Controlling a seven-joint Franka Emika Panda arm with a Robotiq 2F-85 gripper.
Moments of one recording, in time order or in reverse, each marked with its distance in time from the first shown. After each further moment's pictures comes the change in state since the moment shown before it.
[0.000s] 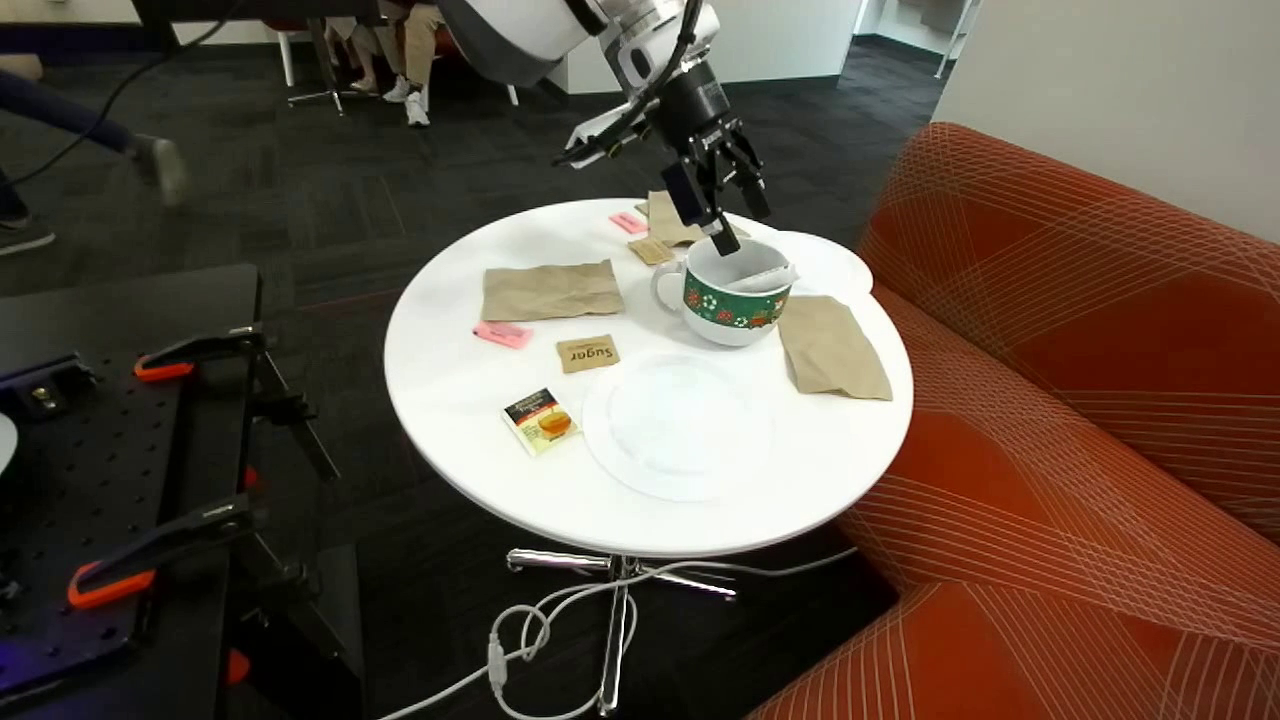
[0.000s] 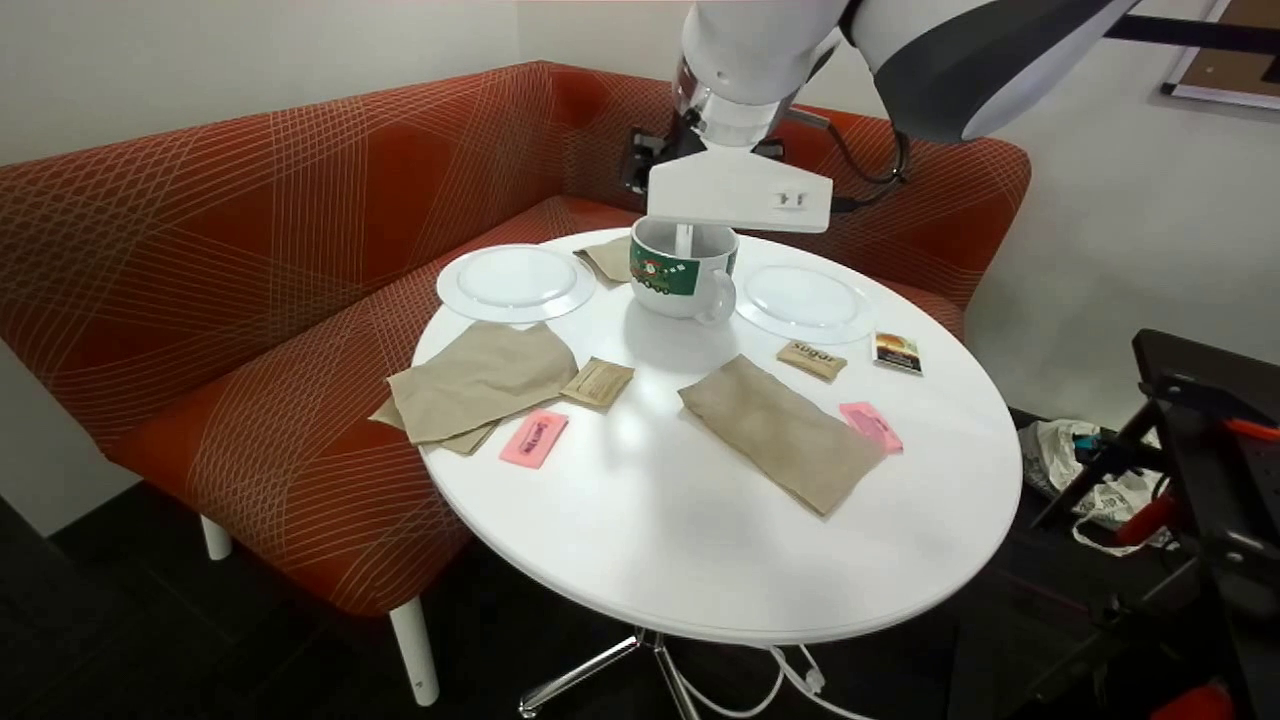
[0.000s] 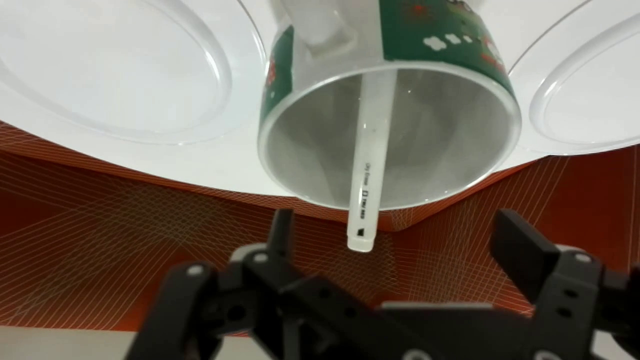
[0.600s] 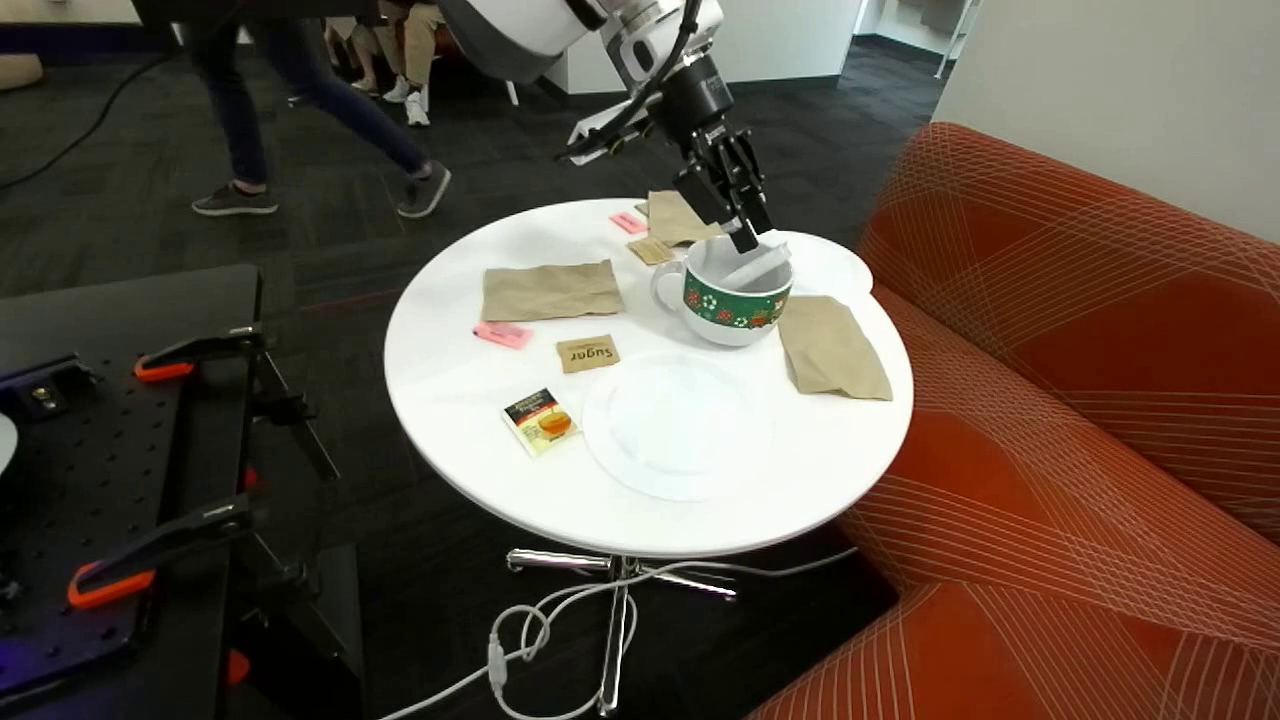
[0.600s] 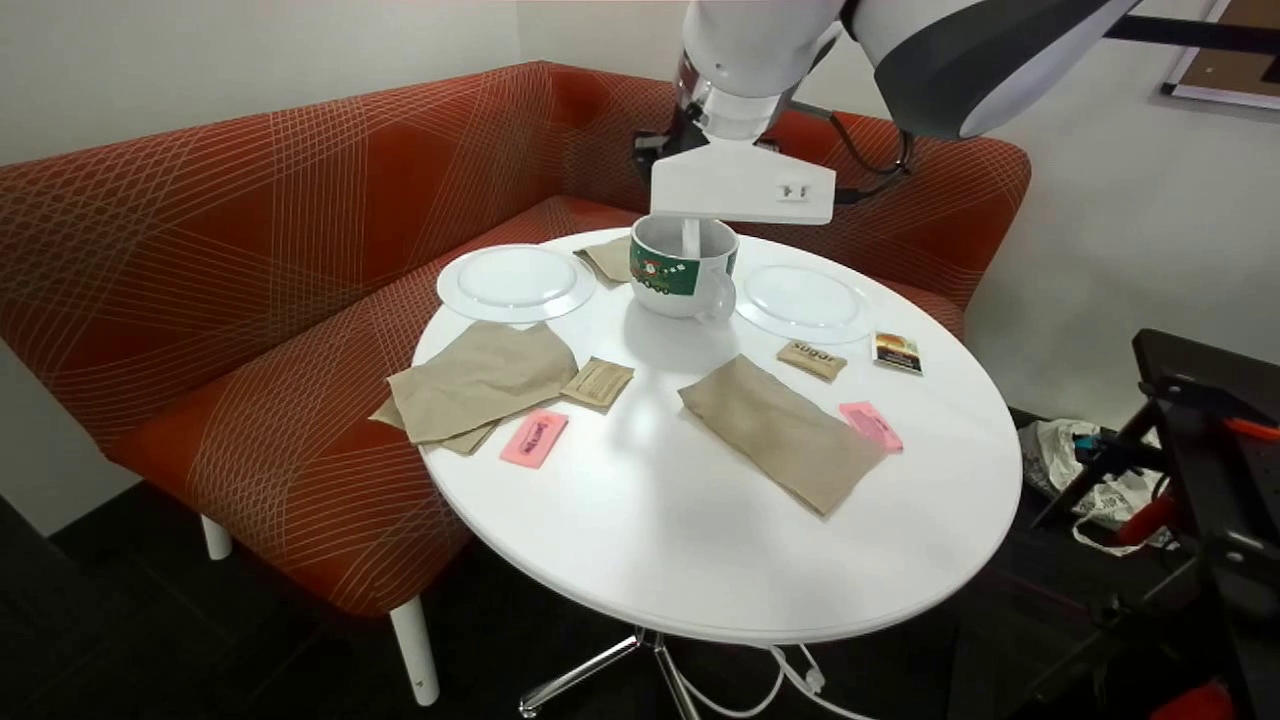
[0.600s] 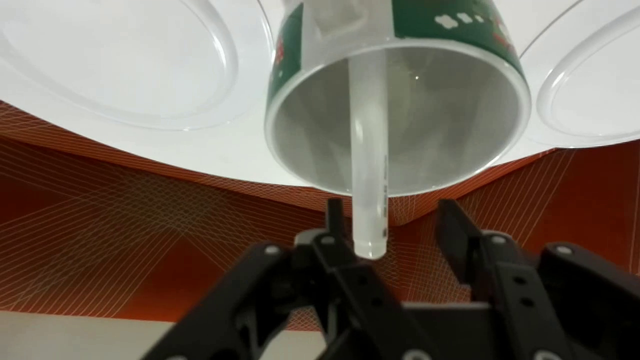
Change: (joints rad) arm 0.085 0.002 -0.097 -0.006 0.053 0.016 -0.045
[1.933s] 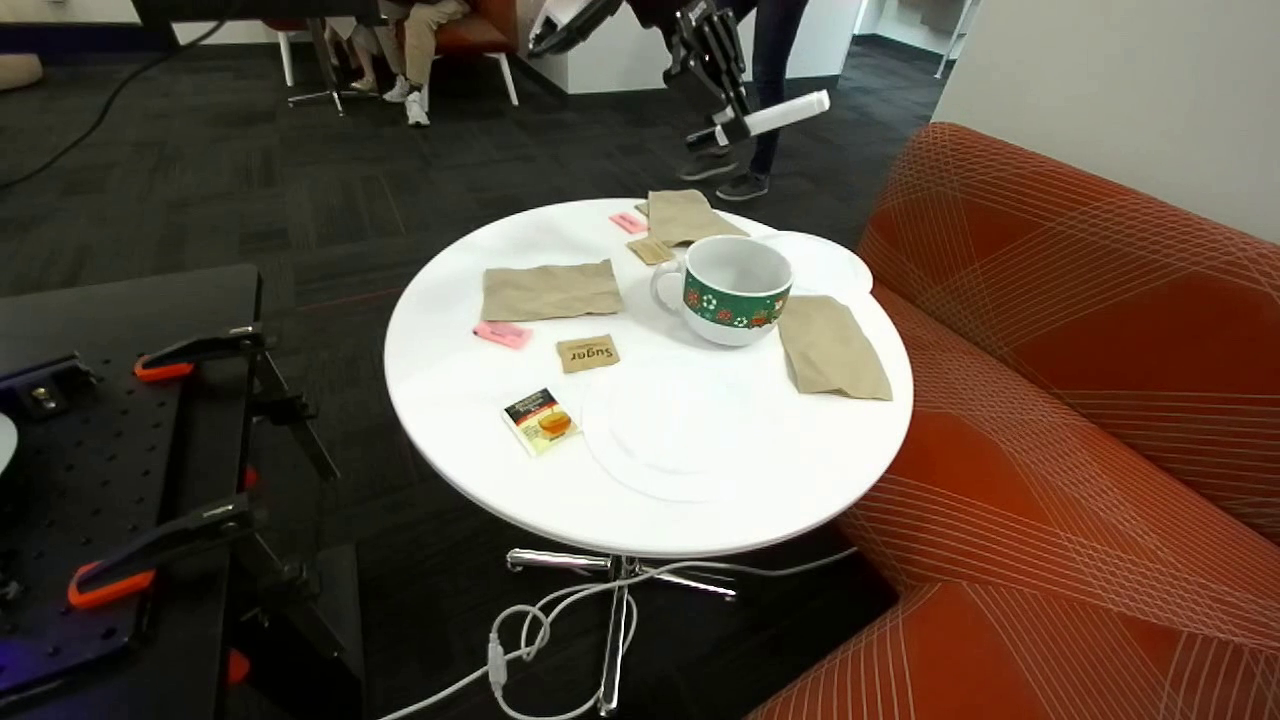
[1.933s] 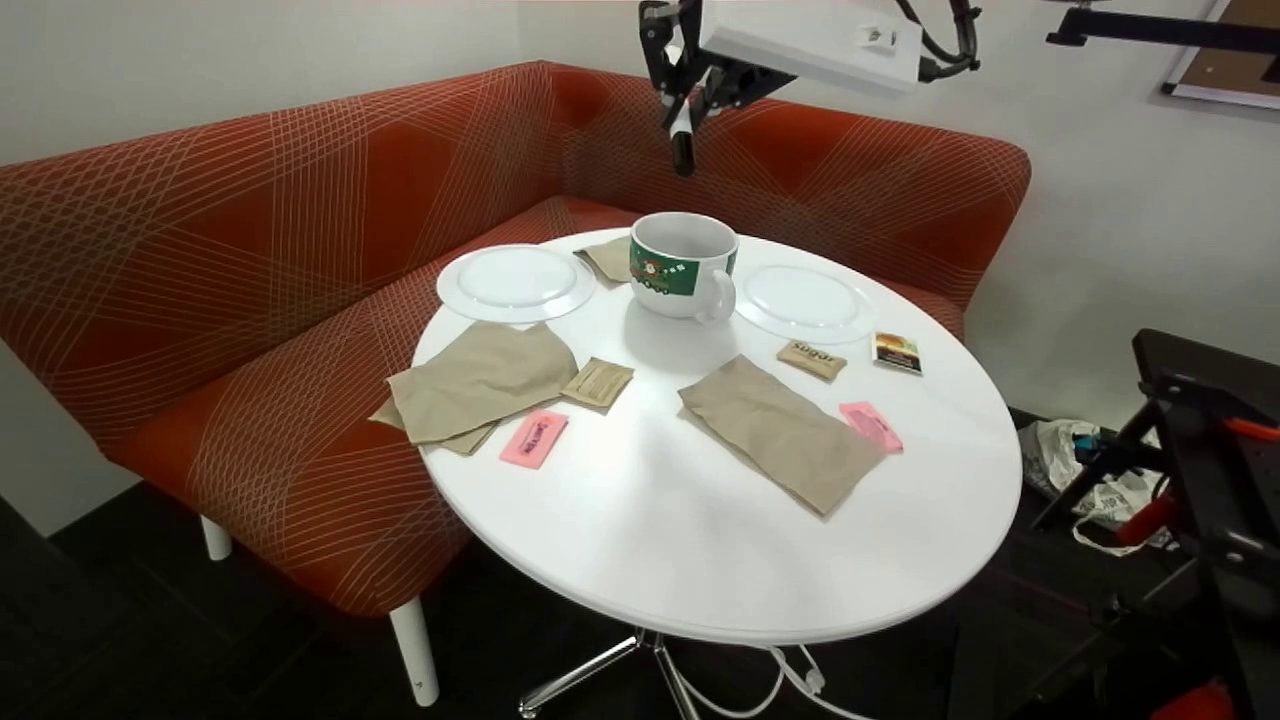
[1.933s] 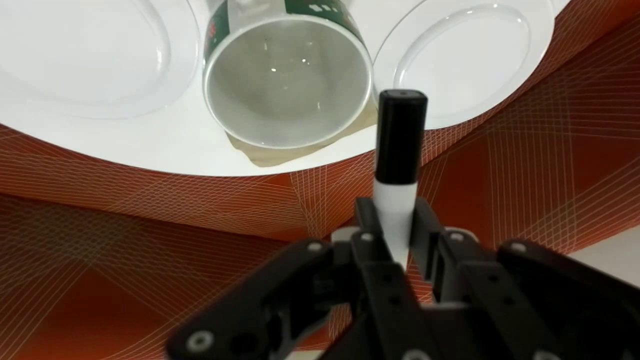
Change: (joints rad) arm 0.213 -0.222 -0.224 -0.176 0.207 0.250 -0.244
